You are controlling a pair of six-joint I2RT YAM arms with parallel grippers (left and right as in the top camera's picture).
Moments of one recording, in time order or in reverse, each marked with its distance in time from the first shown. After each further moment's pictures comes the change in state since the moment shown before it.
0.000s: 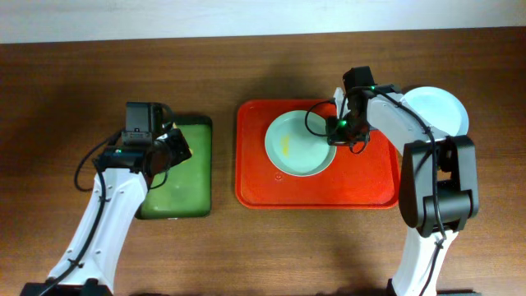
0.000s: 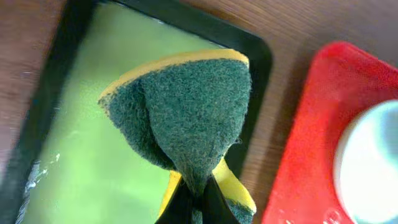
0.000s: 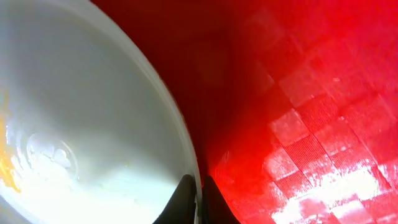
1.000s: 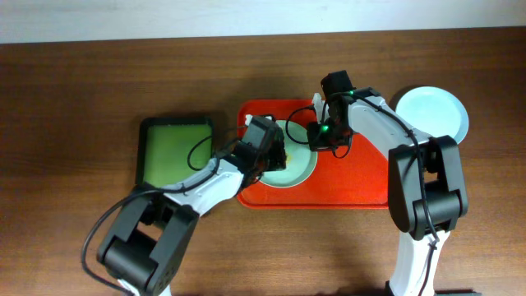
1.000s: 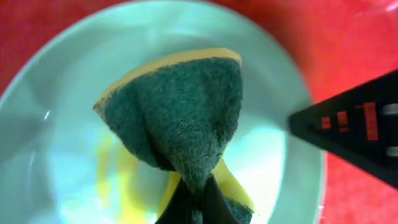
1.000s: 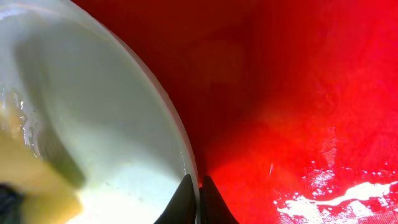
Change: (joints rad) left arm -0.509 0.430 0.003 0.561 0.048 -0.150; right arm 0.103 0.000 -0.002 -0.003 -0.068 0.036
